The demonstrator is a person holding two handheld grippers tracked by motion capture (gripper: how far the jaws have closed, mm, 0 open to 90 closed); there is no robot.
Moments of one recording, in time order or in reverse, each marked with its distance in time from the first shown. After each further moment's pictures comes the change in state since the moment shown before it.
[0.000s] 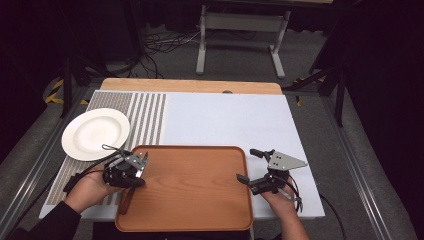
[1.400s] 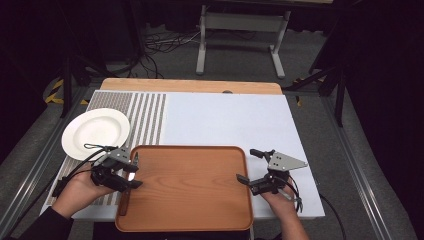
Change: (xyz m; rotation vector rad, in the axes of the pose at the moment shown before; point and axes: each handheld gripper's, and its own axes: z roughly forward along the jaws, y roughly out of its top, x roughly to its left) left arm -0.003 -0.020 -0.030 -0.261 0.034 -0.099; right arm 0.001 0.000 -0.001 -0.004 -0.001 -0.001
